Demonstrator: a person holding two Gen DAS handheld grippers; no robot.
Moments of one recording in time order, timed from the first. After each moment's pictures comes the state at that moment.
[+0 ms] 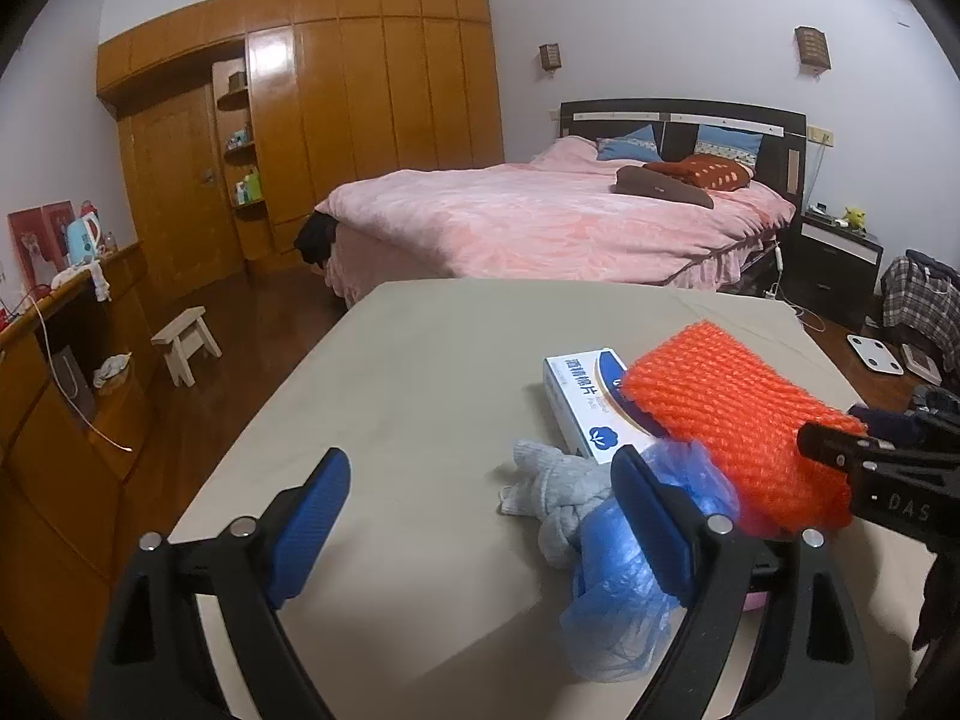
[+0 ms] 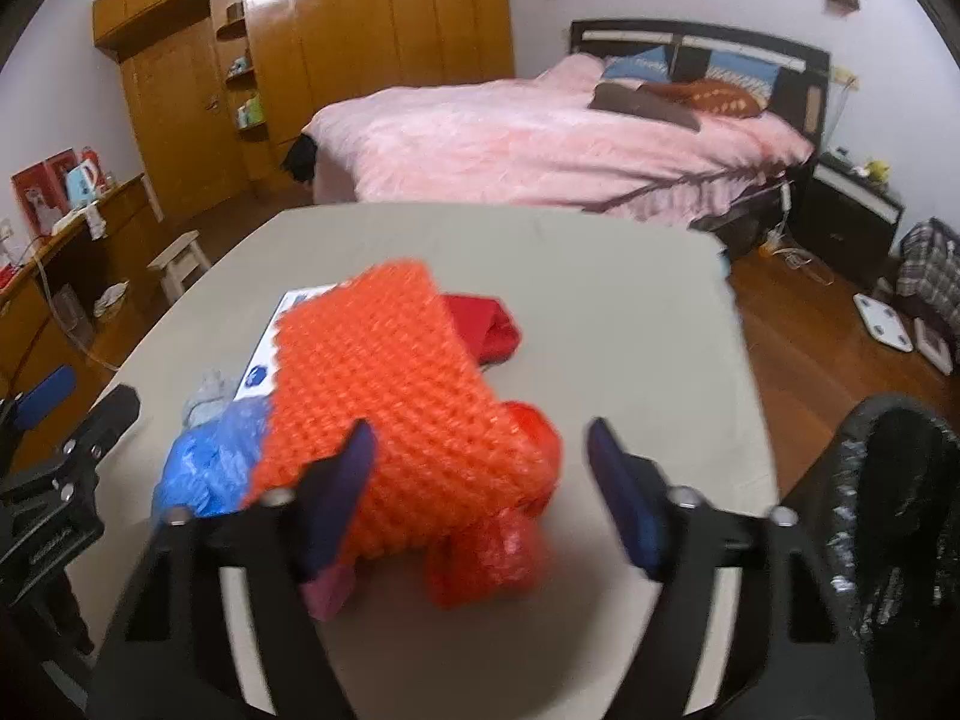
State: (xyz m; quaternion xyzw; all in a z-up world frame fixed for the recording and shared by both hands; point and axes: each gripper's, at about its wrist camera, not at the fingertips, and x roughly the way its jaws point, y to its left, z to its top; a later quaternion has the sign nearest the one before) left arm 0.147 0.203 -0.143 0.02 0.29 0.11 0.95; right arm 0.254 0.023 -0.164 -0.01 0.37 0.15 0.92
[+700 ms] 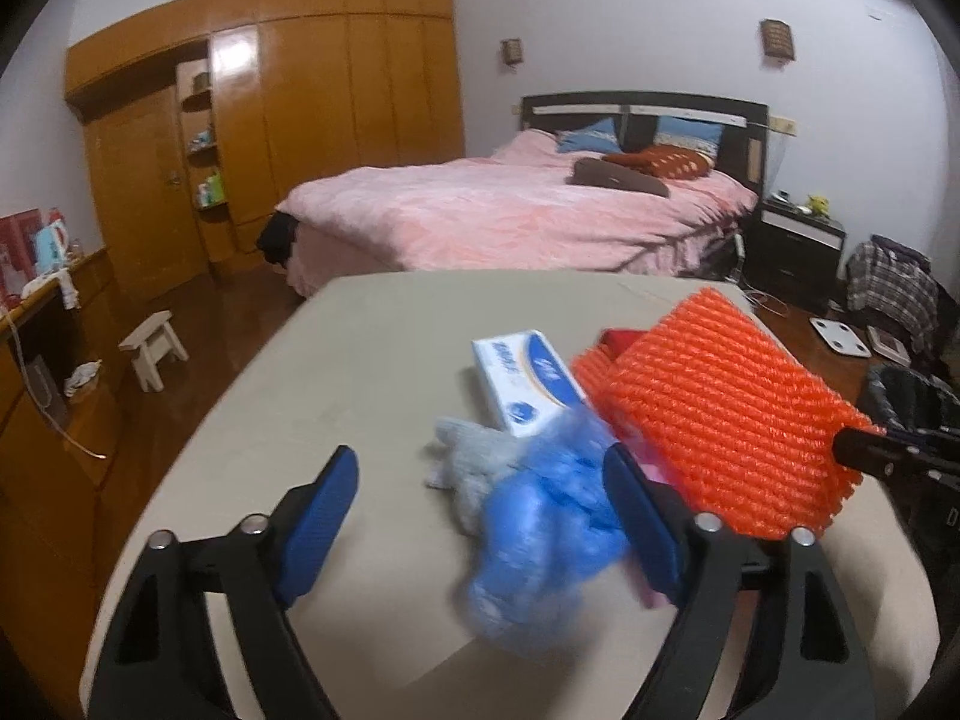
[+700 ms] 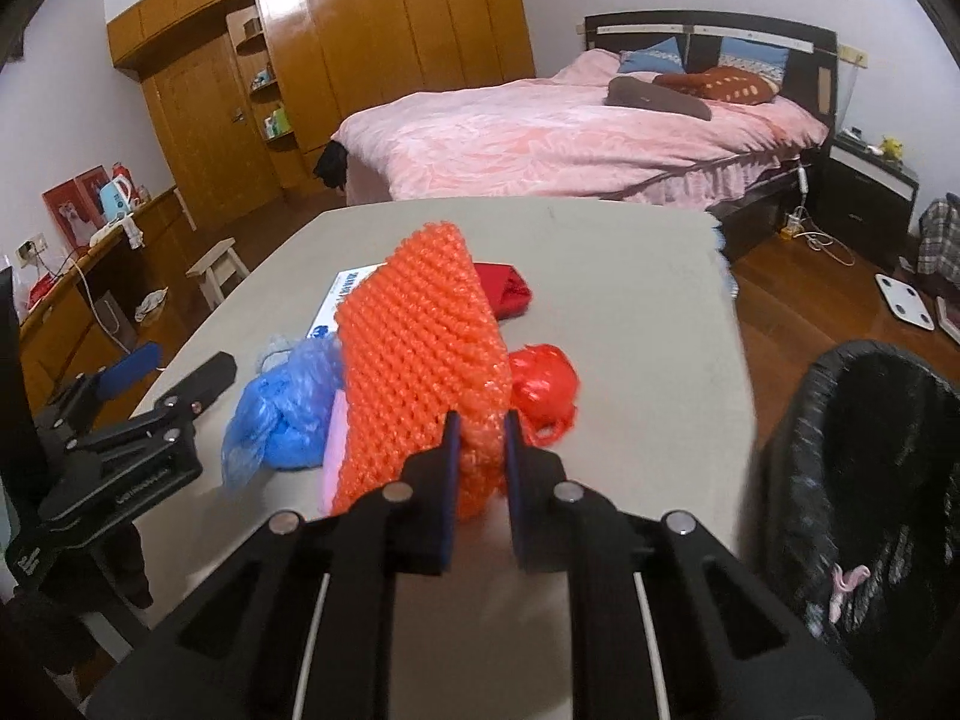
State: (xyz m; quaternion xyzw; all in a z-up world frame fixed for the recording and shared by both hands) left arm 0.133 0.173 -0.147 0.02 0.30 0.05 0.95; right arm 0.193 -0.008 -0.153 0.02 0.36 0.17 0.92
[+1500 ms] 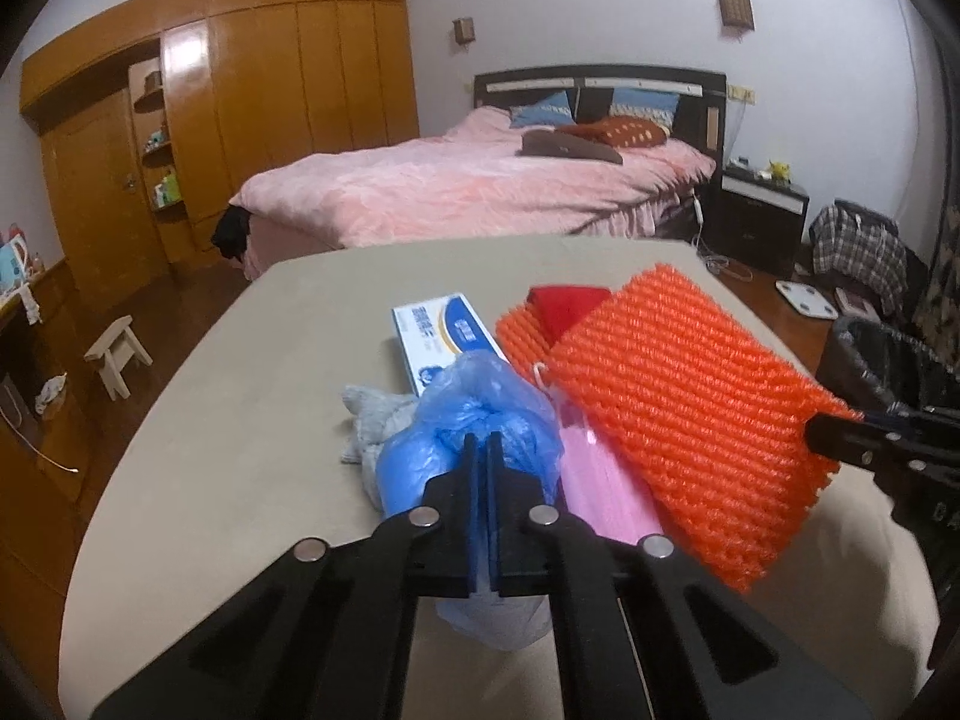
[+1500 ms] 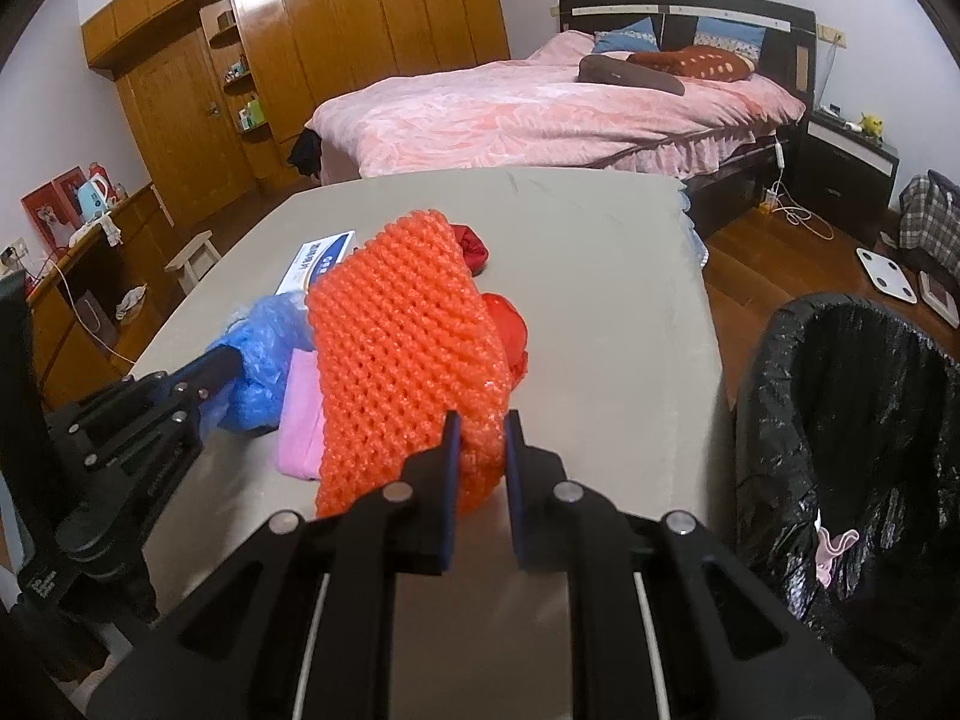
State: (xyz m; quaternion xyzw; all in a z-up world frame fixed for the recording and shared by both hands) left arm 0.135 0.141 -0.165 0.03 0.32 0.01 0.95; right arm 0.191 -0.027 -0.167 0.02 0.39 0.15 0.91
